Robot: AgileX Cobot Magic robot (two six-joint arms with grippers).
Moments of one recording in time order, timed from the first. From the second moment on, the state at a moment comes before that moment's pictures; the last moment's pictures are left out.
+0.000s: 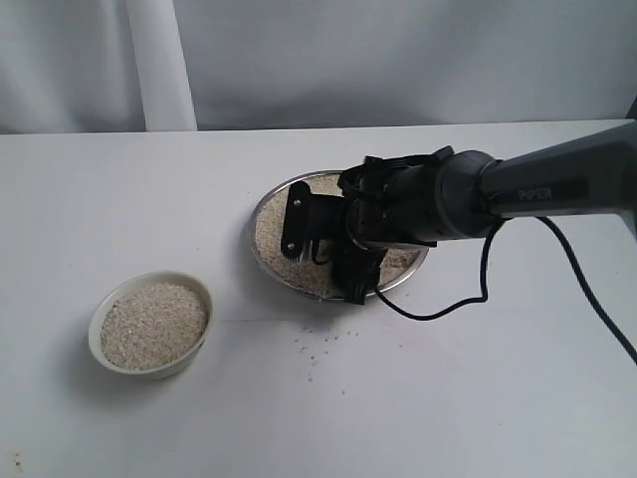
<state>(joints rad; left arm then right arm) -0.04 0.00 0.00 0.20 0.30 -0.33 0.65 2.17 -1.32 -1.01 0.38 0.07</state>
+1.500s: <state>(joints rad) -0.04 0.00 0.00 0.20 0.30 -0.33 0.56 2.05 -1.31 -0.89 0.13 0.34</state>
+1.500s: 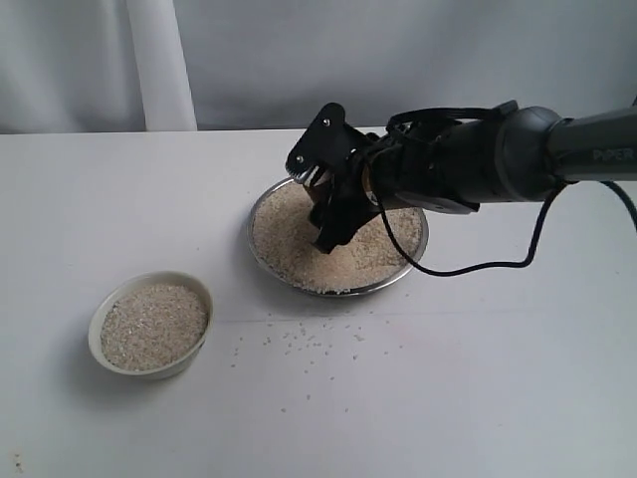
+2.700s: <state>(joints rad) -0.04 0.00 0.00 0.20 0.30 -0.33 0.72 2.01 -1.31 -0.85 -0.01 0.23</state>
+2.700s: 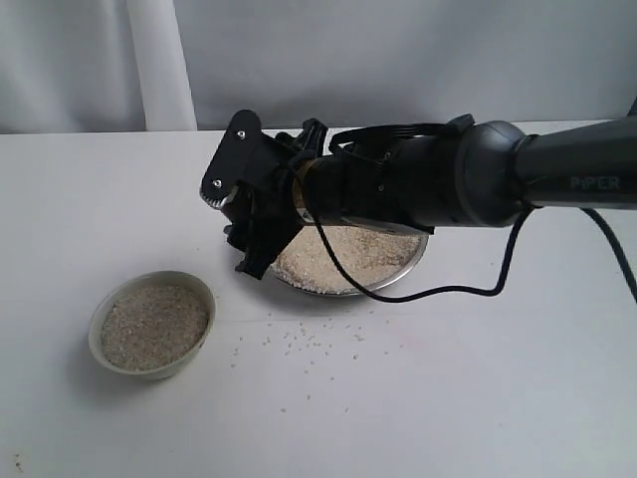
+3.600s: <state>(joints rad) -0.04 0.00 0.00 0.20 0.30 -0.33 0.99 2.14 -1.55 -1.06 0.51 0.02</state>
